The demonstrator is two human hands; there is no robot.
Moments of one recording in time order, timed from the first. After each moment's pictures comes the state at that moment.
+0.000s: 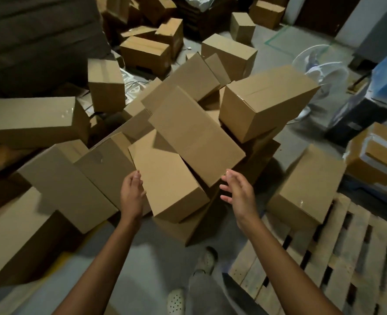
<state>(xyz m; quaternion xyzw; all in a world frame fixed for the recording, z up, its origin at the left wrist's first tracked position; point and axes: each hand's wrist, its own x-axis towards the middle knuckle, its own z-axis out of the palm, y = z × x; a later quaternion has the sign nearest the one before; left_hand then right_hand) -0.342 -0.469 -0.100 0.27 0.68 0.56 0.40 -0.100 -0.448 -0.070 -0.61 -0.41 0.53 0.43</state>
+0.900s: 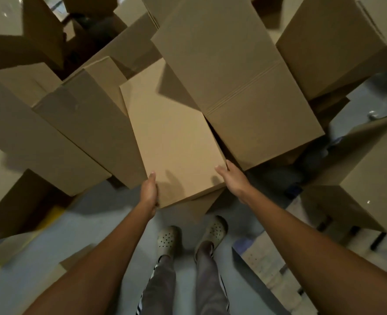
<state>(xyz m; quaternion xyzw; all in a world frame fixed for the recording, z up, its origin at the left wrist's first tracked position) -0.402 -0.342 -0.434 -0.03 0.74 0.35 0.57 -0.178 -0.253 -0.382 -0.68 -0.45 0.58 0.03</state>
